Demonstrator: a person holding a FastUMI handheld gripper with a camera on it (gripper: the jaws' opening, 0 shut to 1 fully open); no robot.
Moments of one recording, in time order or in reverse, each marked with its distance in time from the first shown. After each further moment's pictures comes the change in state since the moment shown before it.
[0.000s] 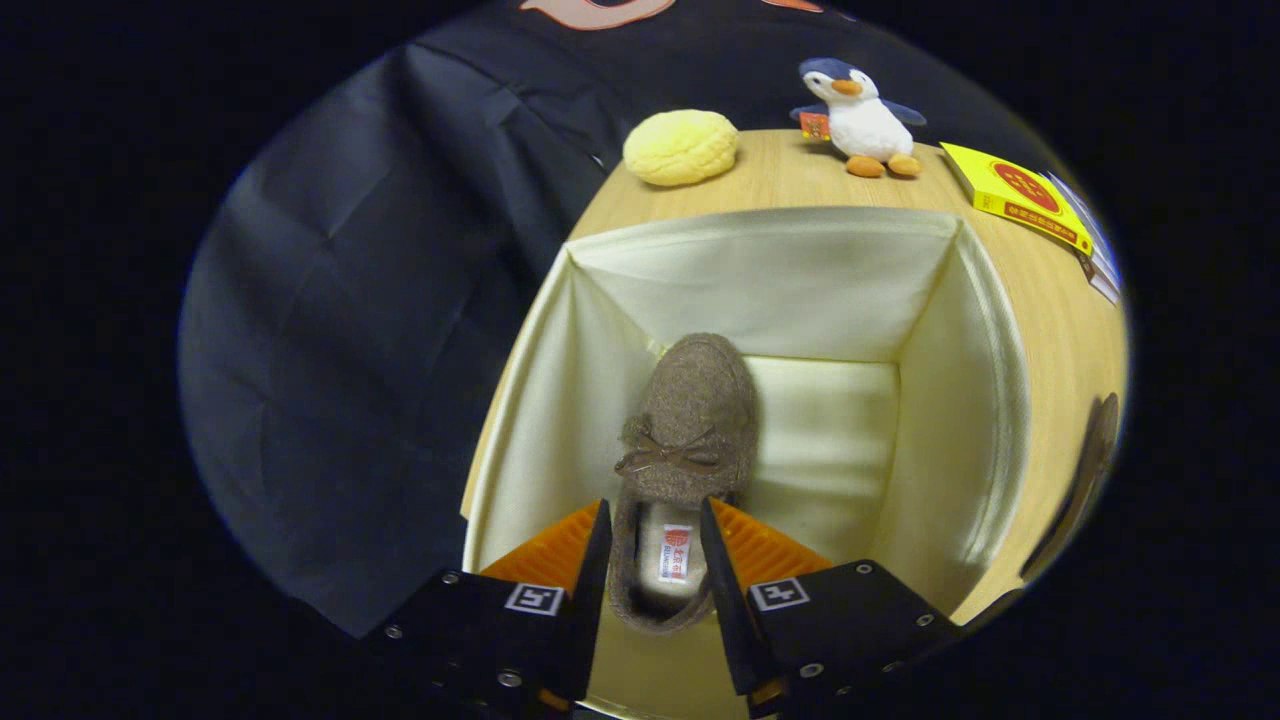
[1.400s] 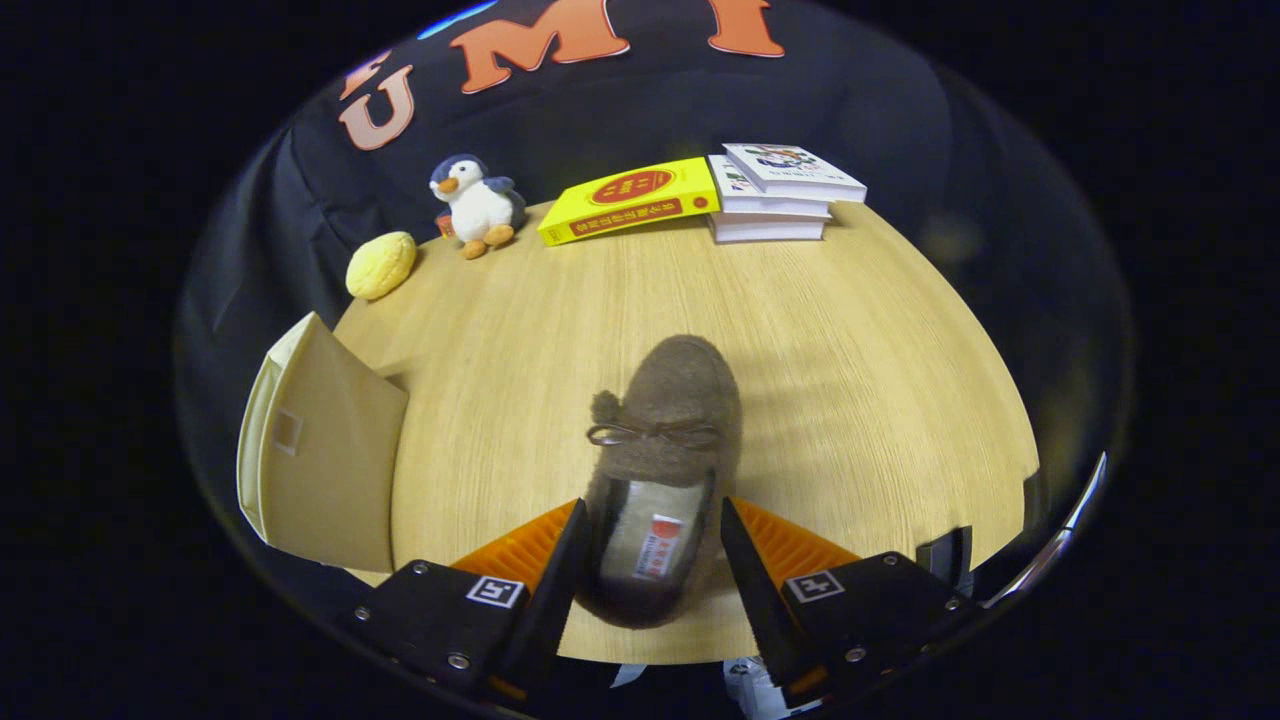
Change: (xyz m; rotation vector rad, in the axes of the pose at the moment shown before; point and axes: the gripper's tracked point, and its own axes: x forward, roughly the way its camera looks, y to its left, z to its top) arm -0.184 -0.393 -0.097 0.231 -0.244 -0.503
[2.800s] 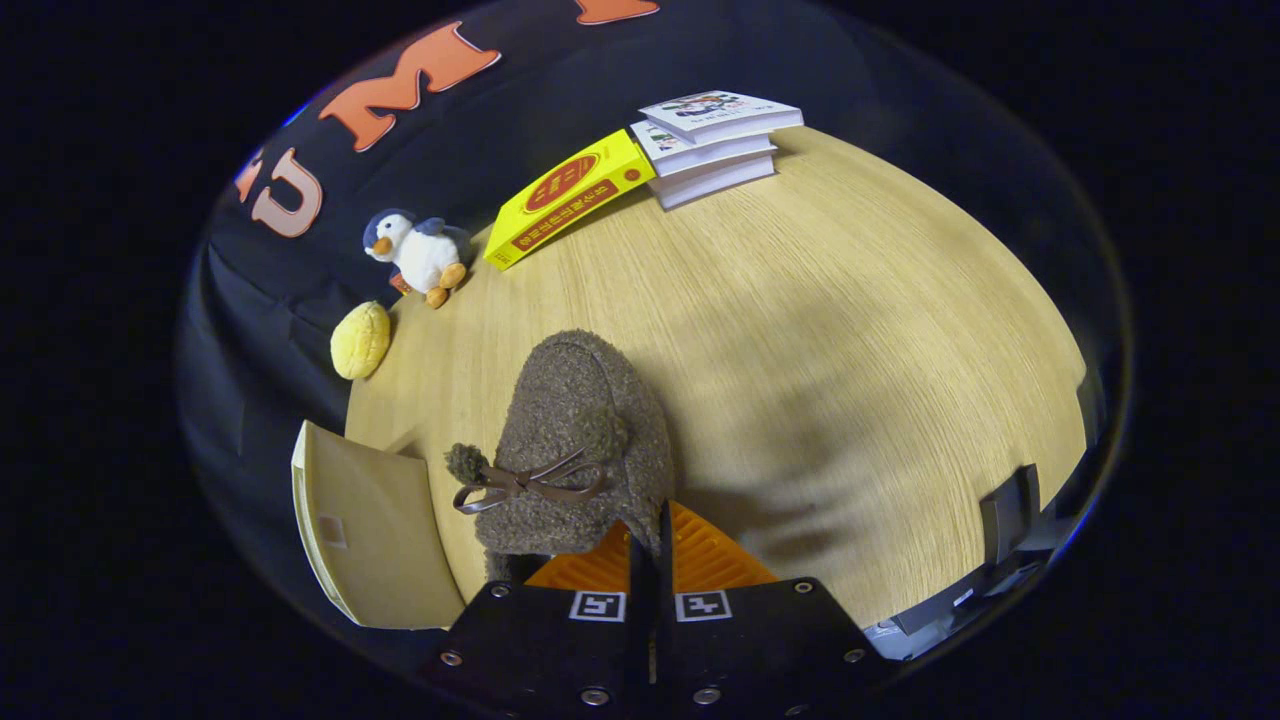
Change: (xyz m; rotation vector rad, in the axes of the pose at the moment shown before) arm 0.003 0.025 0.021 0.291 0.096 0.109
